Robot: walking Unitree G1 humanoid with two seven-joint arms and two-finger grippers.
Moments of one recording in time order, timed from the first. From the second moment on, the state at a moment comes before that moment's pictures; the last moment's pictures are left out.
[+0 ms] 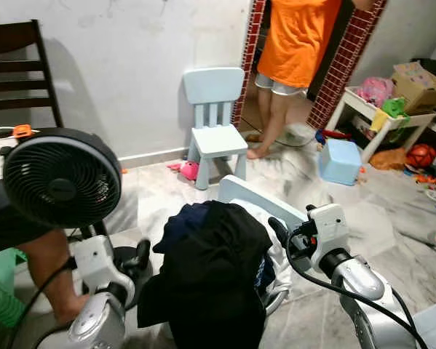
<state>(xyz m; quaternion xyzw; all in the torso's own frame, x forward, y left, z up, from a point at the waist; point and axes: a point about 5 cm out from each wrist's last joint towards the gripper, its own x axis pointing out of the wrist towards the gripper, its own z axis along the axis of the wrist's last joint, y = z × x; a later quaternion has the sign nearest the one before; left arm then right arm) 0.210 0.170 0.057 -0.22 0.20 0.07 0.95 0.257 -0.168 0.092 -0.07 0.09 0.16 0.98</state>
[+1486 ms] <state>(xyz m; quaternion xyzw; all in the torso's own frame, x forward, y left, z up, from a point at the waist) 0.272 0.128 0.019 -0.38 0.35 0.03 0.86 0.240 -0.190 0.100 -0.10 0.12 0.18 0.97</state>
